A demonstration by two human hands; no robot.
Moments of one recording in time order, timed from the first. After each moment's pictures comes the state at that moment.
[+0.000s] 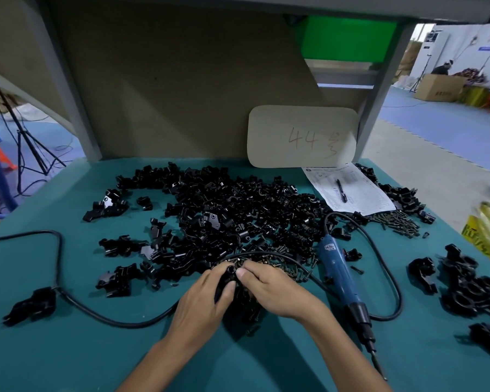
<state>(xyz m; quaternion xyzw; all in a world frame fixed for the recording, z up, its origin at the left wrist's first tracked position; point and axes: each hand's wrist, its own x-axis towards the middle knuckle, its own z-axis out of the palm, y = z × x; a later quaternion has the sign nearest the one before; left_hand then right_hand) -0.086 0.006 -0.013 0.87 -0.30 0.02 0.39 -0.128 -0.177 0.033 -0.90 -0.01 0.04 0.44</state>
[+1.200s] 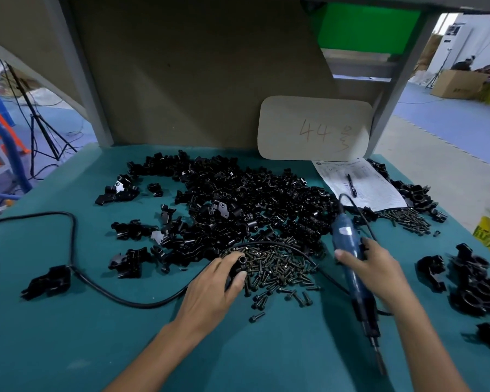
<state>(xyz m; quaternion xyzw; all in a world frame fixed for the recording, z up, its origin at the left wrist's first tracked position) -0.090 0.007 -0.015 0.89 -0.30 0.02 0.35 -0.180 -0.305 0.042 -0.87 0.32 -0.10 0.36</state>
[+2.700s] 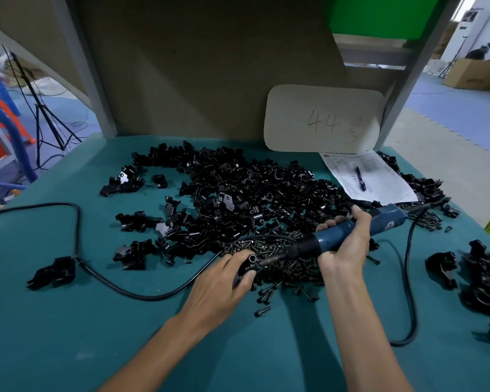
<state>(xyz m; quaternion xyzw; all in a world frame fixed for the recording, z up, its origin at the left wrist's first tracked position) -0.091 0.008 -0.013 0.88 -0.33 0.01 0.33 -0.111 -0.222 0.055 -0.21 0.25 -0.36 0.87</state>
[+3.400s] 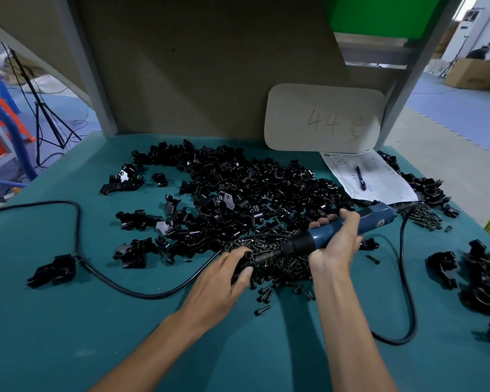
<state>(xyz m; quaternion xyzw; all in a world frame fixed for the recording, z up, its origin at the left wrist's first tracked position) -0.085 0.008 -0.025 0.87 -0.32 0.01 0.37 -0.096 -0.210 0.048 -0.22 0.25 -0.41 0.85</state>
